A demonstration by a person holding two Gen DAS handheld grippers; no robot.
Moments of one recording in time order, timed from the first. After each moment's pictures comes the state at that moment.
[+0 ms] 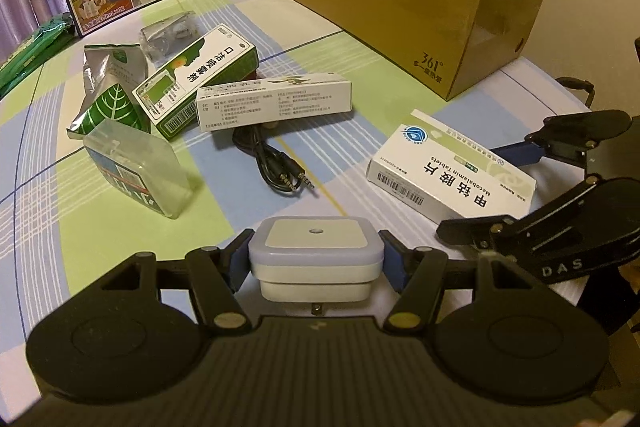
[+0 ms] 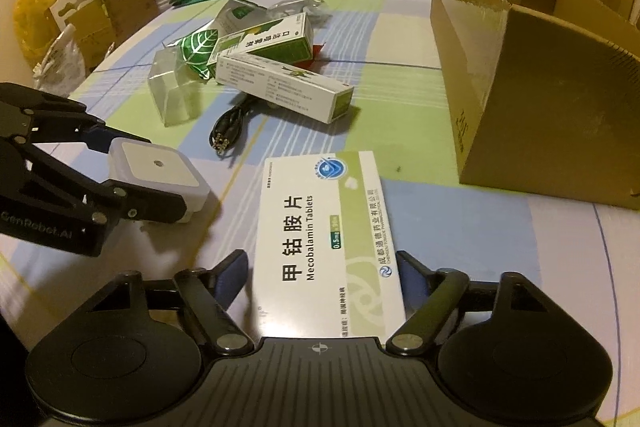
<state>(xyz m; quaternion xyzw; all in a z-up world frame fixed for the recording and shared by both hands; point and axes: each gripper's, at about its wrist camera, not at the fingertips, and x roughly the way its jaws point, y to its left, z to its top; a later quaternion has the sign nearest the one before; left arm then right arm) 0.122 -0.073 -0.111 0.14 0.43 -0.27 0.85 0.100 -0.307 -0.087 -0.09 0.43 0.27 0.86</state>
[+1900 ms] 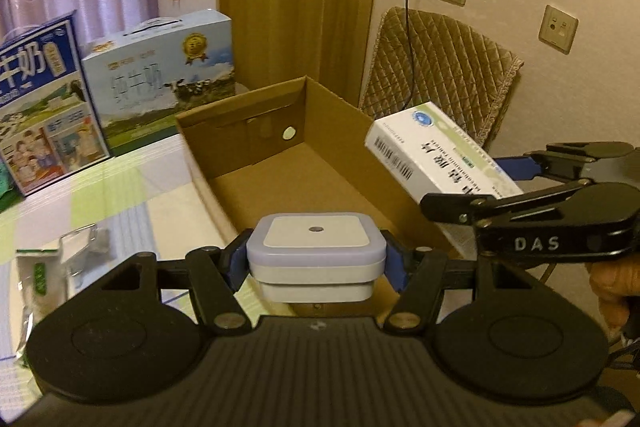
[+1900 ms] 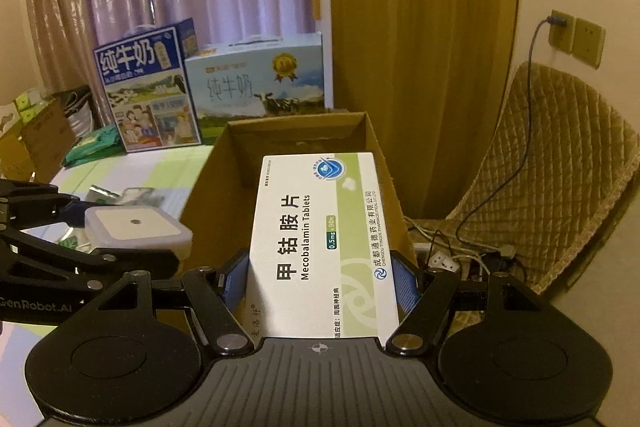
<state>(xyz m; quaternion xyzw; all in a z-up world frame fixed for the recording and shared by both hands) 0.208 -0.275 0.020 0.08 0.34 -0.29 0.89 0.236 -0.471 0.070 -0.03 0.33 0.17 0.93</state>
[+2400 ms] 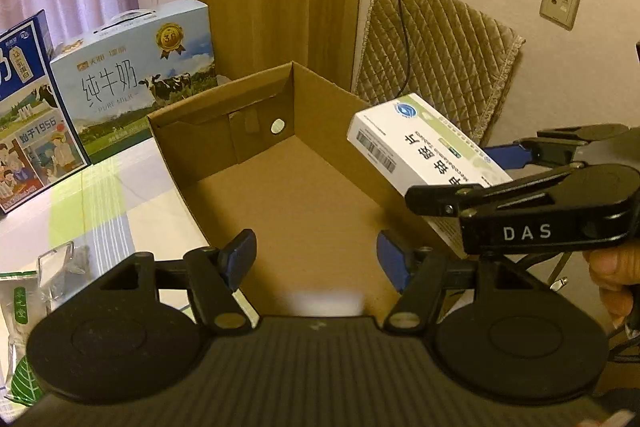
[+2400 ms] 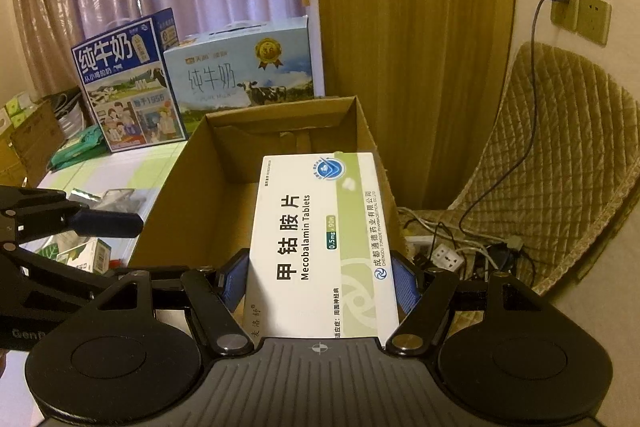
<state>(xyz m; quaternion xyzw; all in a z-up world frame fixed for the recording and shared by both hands) 0.237 -0.295 -0.004 0.11 0.35 -0.30 0.88 0.269 -0.472 0.048 -0.01 0.35 0.17 0.92</state>
